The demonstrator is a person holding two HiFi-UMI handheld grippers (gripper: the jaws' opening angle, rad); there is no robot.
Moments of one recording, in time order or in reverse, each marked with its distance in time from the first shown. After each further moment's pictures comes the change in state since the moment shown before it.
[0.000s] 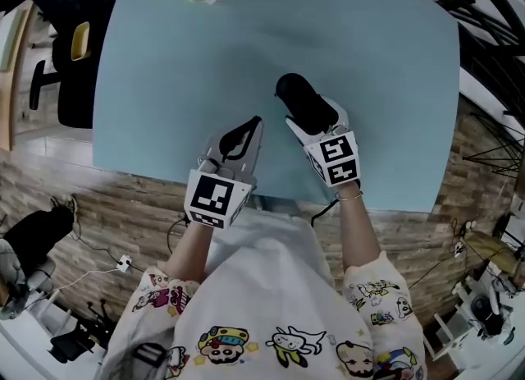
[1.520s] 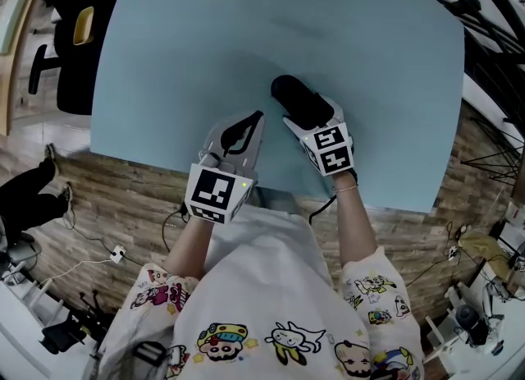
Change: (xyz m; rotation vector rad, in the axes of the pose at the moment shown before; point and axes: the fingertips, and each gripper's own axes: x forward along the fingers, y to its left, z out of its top) left arm -0.009 0.002 -0.008 -0.028 -0.020 0.028; right arm 0.026 0.015 -0.038 -0.003 0.127 0.038
